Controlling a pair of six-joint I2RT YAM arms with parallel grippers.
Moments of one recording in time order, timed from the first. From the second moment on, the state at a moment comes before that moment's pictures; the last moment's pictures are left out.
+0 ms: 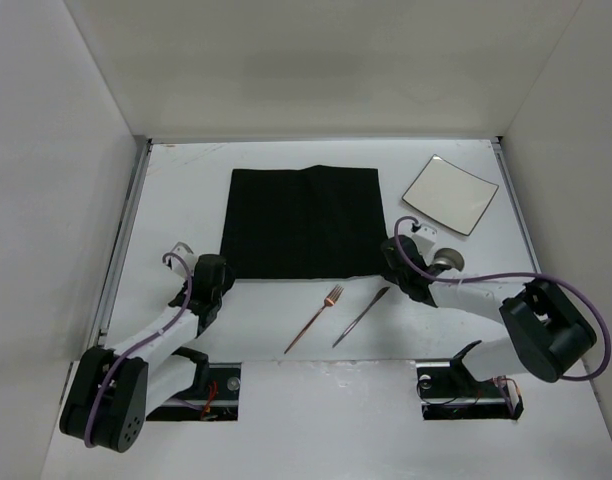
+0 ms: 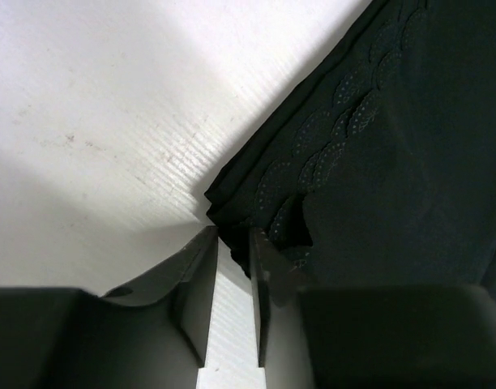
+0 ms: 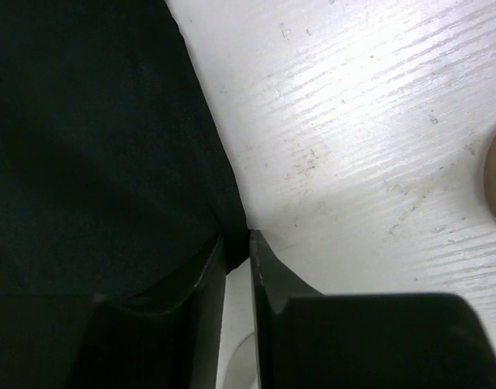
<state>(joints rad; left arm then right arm) -0.30 1.01 0.24 0.04 -0.43 -1.04 0.61 1.39 0.55 -0.03 0.48 0.89</state>
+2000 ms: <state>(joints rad) -0.72 1.20 0.36 0.42 -0.52 -0.80 -0.30 1.44 0.69 0.18 0.07 0.87</state>
